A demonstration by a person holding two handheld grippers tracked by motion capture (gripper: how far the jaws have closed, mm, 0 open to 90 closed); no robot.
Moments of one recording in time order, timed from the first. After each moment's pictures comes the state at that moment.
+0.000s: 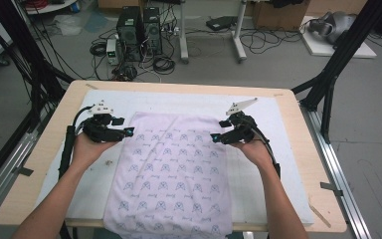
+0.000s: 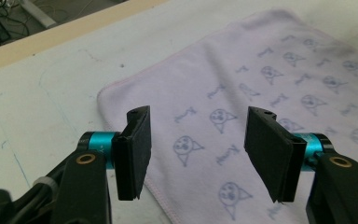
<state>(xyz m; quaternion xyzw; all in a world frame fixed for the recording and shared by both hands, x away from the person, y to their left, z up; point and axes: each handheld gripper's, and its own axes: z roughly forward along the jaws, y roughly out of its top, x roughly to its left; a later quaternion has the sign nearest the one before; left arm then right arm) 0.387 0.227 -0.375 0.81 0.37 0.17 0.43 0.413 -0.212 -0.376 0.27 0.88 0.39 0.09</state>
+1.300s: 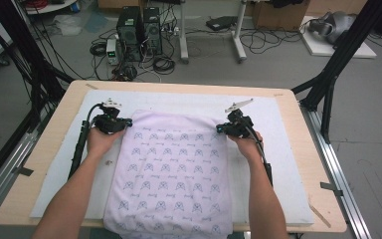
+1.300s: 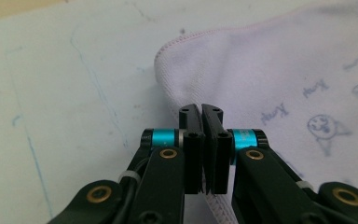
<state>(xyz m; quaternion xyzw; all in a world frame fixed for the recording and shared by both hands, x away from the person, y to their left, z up) 0.441 0.232 -0.417 0.79 0.44 0.18 0.39 0.451 -0.218 -0.417 0.34 0.86 0.36 0.10</state>
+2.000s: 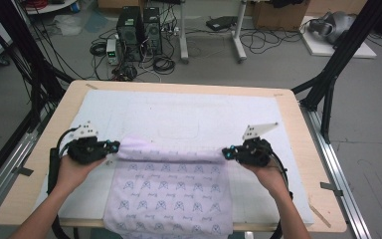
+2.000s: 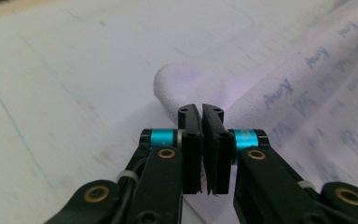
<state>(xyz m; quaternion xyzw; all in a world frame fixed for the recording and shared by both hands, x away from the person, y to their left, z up) 0.317 0.258 -0.397 0.81 0.35 0.14 0.44 0.335 -0.242 -0.383 0.25 0.86 0.44 0.05</state>
